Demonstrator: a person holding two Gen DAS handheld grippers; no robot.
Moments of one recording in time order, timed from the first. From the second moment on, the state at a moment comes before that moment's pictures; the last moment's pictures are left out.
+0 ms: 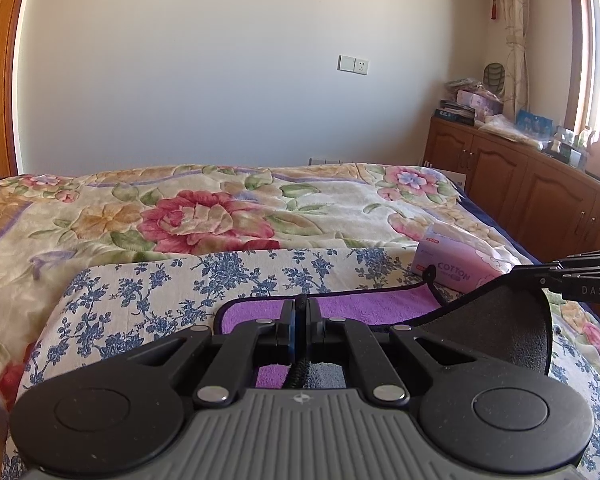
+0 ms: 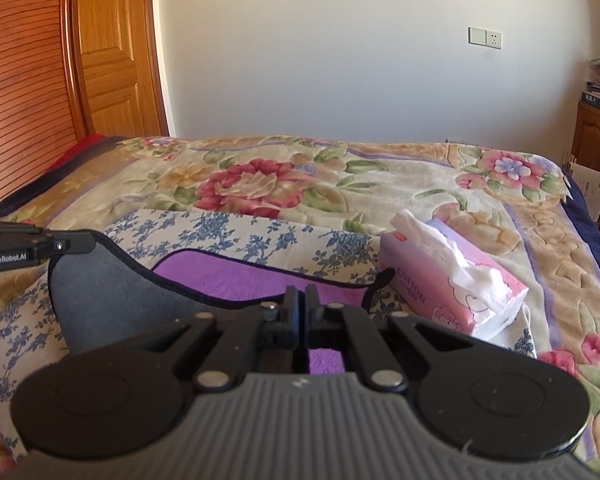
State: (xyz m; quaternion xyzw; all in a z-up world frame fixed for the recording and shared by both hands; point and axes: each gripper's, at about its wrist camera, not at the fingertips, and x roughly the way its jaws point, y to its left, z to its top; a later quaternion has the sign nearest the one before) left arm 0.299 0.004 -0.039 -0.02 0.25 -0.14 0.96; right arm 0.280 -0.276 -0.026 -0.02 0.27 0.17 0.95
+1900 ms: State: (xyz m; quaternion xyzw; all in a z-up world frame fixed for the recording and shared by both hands) left arm 0.386 -0.002 -0.051 0.00 0.24 -0.11 0.96; right arm 0.369 -0.272 -0.043 -0.06 0.25 0.14 0.96
